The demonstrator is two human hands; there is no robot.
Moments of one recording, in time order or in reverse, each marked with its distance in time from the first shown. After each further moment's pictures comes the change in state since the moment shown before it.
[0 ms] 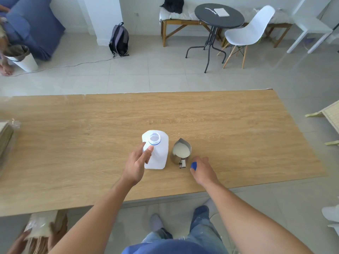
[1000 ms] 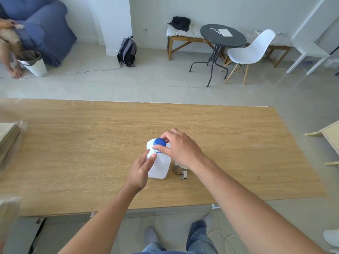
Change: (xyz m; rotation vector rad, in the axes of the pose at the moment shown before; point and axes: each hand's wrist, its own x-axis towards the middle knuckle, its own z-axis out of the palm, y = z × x) left_hand -0.001 0.006 0.003 -0.064 0.057 0.000; right_hand -0.043 -0.178 -0.146 -0.006 0.145 -0.611
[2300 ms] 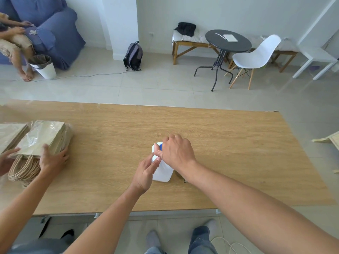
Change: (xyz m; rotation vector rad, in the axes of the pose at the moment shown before) left_hand -0.001 0.008 0.002 -0.019 -0.033 0.017; right_hand 0.012 -0.031 0.031 -0.792 0.190 -0.109
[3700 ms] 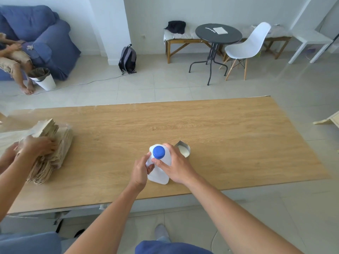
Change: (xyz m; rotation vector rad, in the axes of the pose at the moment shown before) left_hand -0.035 -0.005 0.020 -0.199 0.129 -0.203; right_hand -0.108 -0.001 0.047 1.253 -0.254 0.330
